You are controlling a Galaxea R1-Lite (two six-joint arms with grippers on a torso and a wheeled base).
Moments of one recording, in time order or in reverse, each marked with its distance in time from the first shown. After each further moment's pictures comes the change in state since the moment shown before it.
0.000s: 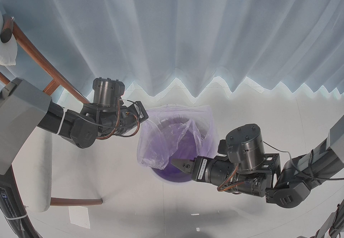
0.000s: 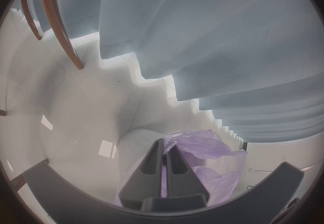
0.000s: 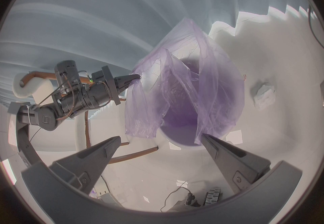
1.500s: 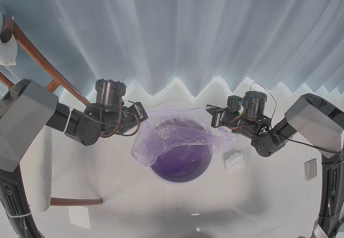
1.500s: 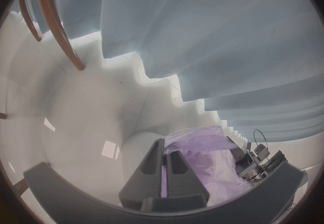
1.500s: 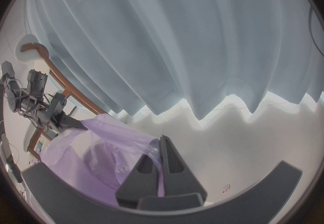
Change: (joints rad) left arm 0.021 0.058 -0.056 0.016 0.000 0.024; right arm -0.451 0.428 -0.447 -0.337 0.317 -0.646
